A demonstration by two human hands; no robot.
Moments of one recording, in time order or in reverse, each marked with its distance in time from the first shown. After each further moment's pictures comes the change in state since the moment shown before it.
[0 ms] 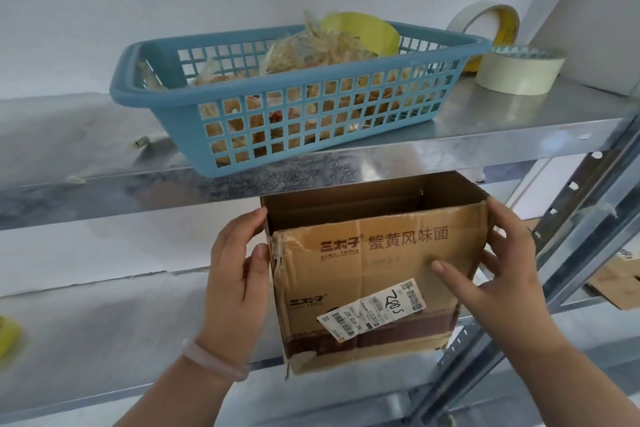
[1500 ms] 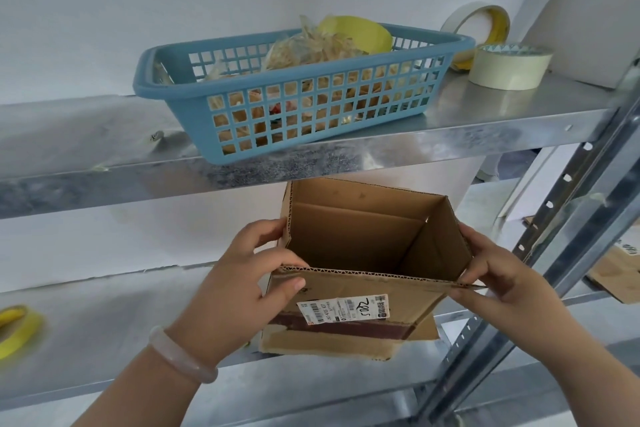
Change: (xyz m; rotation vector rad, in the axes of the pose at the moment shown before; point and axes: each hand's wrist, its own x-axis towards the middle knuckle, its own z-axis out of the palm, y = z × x) left_hand 0.003 0.023 -0.036 0.306 -0.515 0.079; right_hand -0.019 -0.004 -0.027 0.102 -0.314 0.202
